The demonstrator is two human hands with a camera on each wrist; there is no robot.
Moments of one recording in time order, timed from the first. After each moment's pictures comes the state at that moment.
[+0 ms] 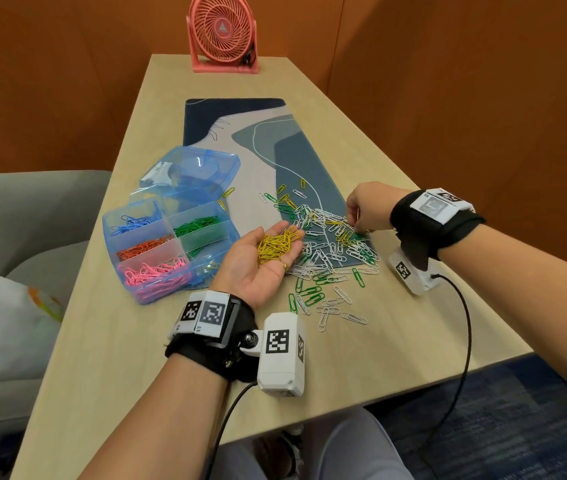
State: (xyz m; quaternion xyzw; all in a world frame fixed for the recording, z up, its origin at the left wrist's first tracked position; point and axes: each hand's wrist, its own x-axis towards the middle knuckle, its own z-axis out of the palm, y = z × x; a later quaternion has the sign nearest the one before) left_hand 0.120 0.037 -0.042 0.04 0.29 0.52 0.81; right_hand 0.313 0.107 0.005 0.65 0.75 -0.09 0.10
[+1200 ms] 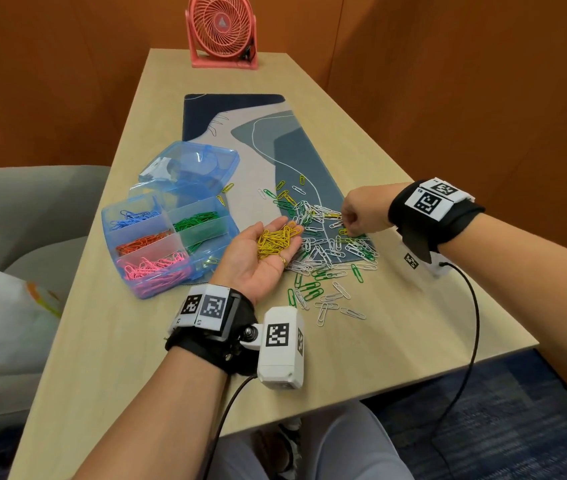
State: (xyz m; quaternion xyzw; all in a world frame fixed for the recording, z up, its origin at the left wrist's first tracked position) left_hand 0.120 0.040 -0.045 0.05 0.29 0.52 0.80; right_hand 0.307 0.103 0.008 0.58 0.79 -0.06 0.21
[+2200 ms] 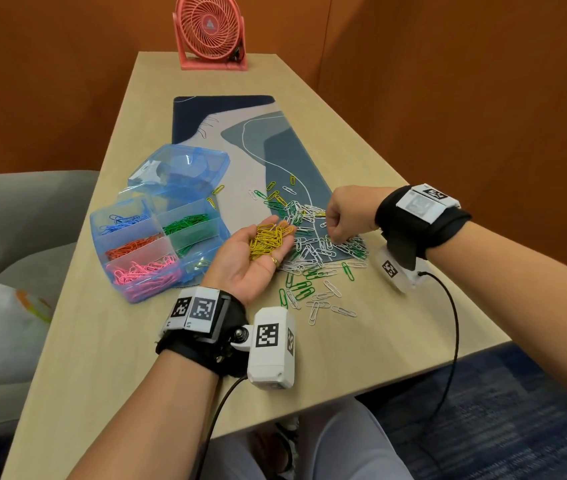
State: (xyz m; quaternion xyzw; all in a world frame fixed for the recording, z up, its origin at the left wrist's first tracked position) left_hand 0.121 0.039 -0.046 0.07 0.30 0.52 0.79; right_hand 0.302 0.094 0.007 0.61 0.77 -0.14 0.13
